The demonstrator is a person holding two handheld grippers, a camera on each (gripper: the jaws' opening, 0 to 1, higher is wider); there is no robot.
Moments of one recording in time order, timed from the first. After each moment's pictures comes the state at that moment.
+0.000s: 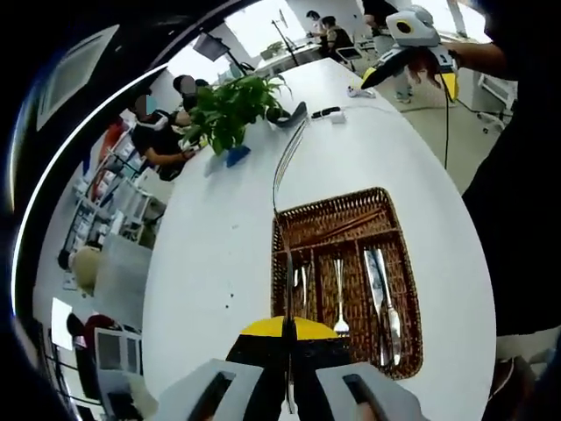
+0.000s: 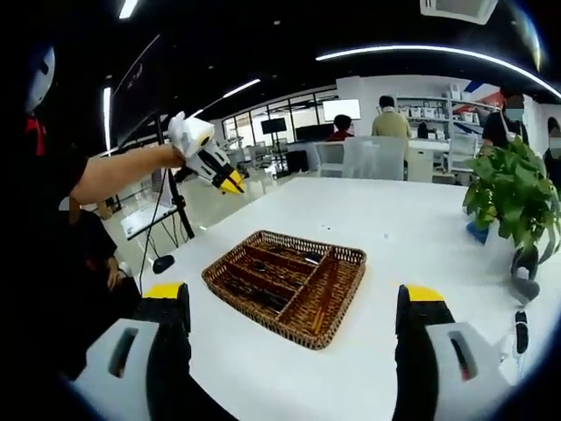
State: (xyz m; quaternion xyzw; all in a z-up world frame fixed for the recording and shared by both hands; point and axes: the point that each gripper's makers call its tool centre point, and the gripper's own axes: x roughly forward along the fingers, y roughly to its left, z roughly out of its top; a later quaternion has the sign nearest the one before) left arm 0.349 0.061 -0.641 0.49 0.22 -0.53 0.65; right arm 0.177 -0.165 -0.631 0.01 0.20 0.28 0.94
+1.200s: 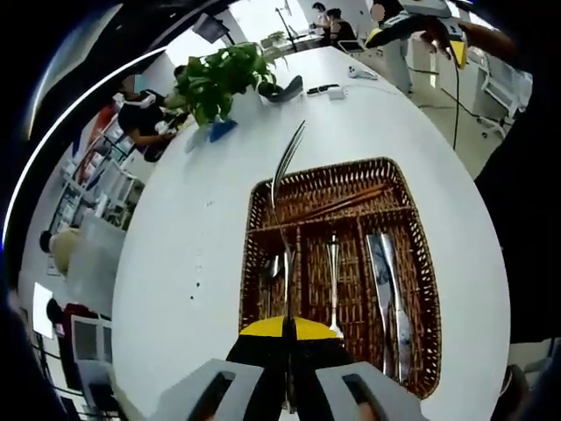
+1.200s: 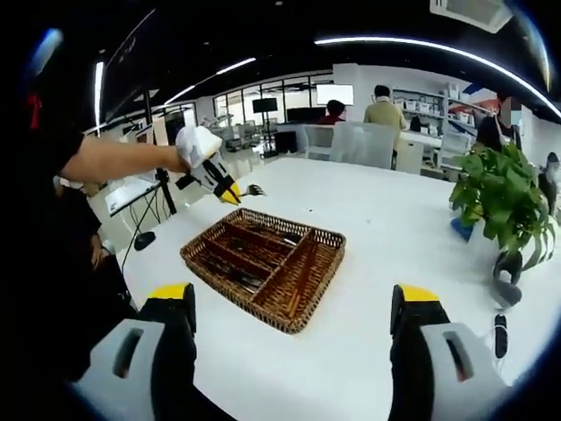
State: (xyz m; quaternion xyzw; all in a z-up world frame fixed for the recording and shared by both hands) left arm 0.363 0.050 -0.739 0.47 0.26 -0.54 0.65; right arm 0.180 -0.186 -0.651 -0.02 0.24 0.25 0.94
